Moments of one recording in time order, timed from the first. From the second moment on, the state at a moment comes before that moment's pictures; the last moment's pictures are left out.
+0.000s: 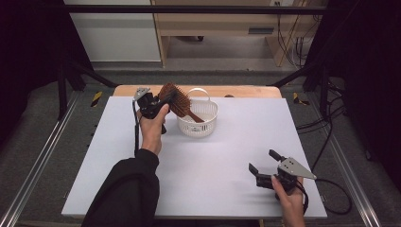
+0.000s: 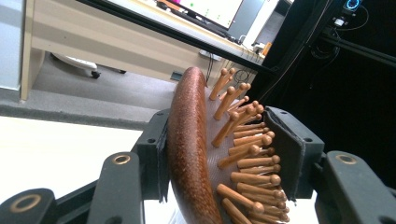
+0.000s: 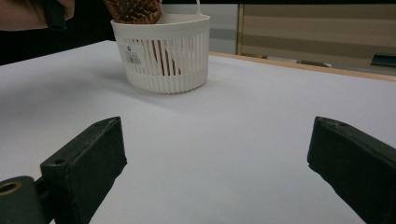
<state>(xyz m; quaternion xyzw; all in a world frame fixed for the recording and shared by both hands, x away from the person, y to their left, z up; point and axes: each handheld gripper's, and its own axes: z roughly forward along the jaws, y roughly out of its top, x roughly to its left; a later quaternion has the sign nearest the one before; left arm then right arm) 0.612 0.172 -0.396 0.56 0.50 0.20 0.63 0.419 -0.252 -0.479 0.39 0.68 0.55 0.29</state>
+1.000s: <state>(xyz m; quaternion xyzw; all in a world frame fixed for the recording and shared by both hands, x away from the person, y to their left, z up) 0.614 0.172 -0.401 0.57 0.50 0.21 0.62 0.419 -0.253 -0.479 0.39 0.68 0.56 0.29</state>
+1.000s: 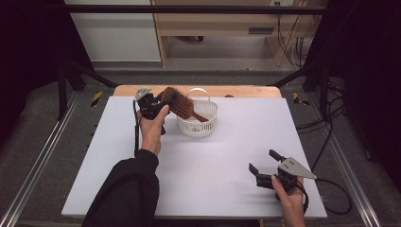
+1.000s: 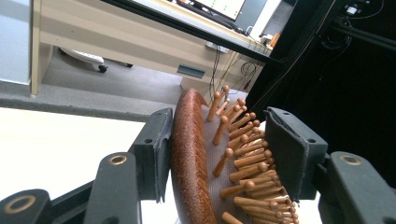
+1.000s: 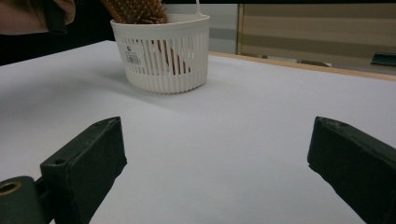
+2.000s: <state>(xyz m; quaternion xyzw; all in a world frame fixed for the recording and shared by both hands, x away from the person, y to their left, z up) 0.615 0.173 -0.405 0.57 0.51 0.20 0.61 0.419 -0.252 -0.480 0.39 0.68 0.55 0.28</state>
